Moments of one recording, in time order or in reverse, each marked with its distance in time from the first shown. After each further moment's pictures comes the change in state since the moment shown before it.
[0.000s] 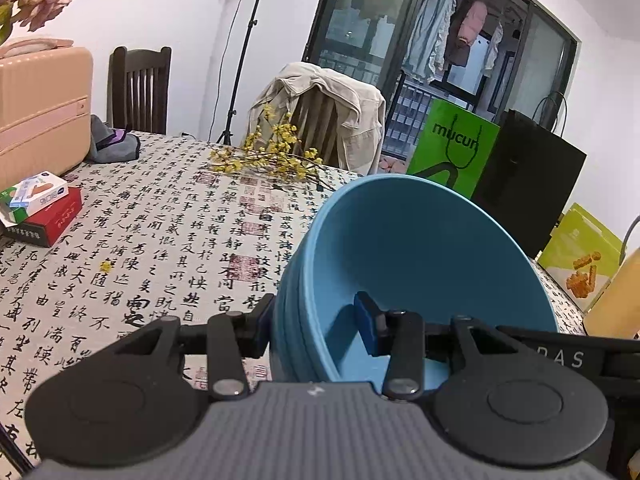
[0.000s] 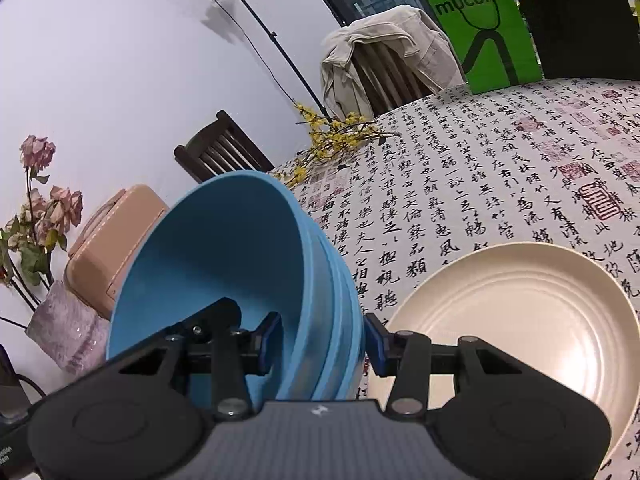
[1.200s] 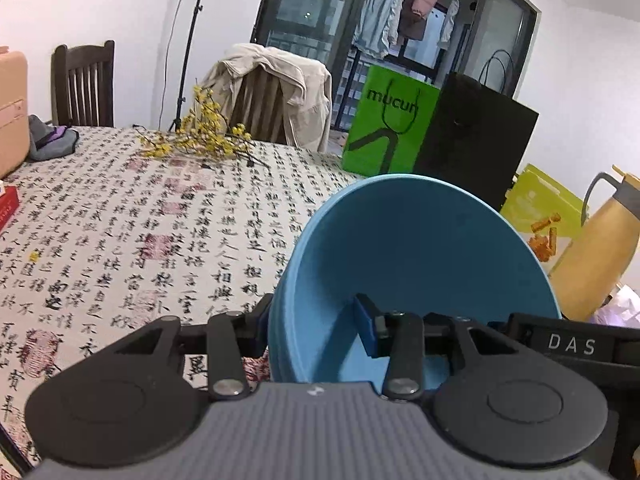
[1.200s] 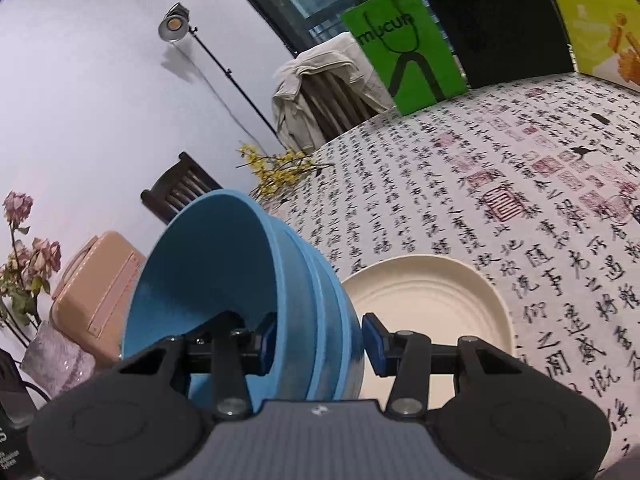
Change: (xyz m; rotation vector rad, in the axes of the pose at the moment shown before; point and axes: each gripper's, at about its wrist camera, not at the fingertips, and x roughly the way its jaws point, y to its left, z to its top) left arm 0.019 -0.068 -0.021 0.077 0.064 -0.103; right arm -0.061 -0.068 -0.006 0.107 -0.085 -0.073
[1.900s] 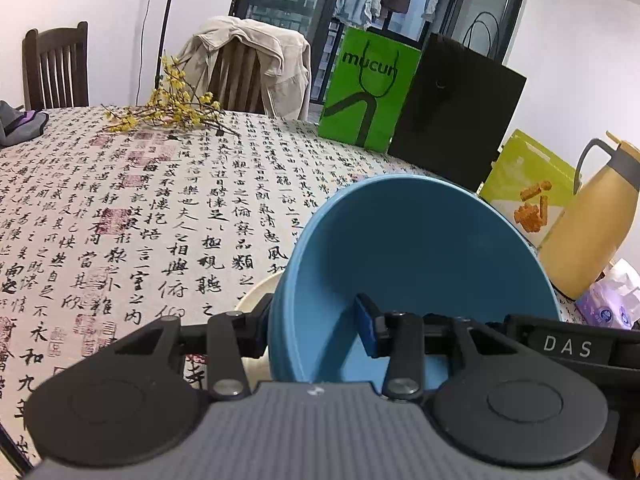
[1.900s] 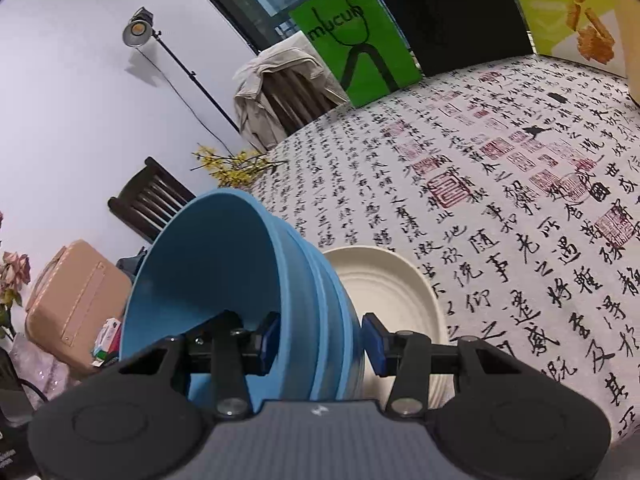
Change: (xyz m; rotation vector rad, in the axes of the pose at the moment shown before) left arm 0.035 -0.023 -0.015 0.030 0.079 -0.040; right arm 0.001 -0.037 -0.003 0.053 0.016 -0.079
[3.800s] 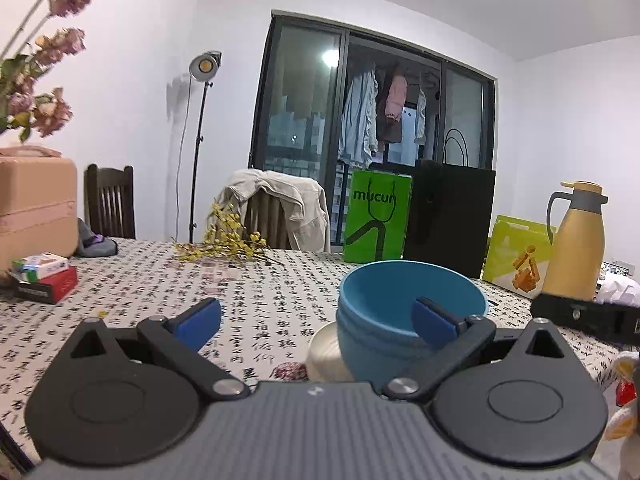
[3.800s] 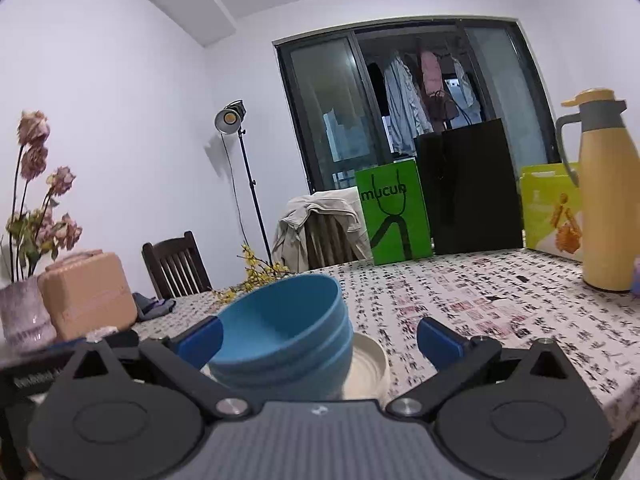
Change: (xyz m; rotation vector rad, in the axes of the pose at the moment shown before) left arm -0.153 0.014 -0.104 0.123 -0.496 0.089; right arm -0.135 0.010 -0.115 -0.421 -0.515 -0.022
